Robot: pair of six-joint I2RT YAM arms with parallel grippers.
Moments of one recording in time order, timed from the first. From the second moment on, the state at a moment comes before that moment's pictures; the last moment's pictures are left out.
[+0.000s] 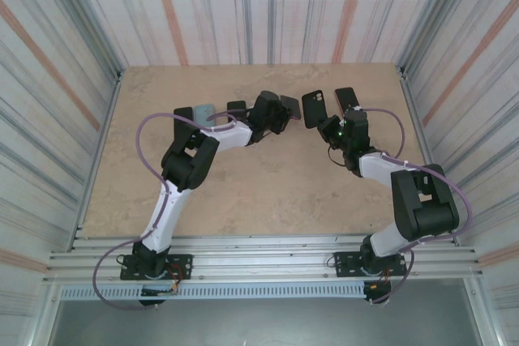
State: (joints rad) left arm -0.65 2.34 1.66 0.20 0.10 -1.58; right arm 0.20 1.53 0.67 0.43 -0.22 1.07
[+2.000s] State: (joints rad) left arm -0.62 2.05 1.55 0.01 0.22 -1.46; right arm 0.13 1.95 0.94 0.42 -0.32 0.96
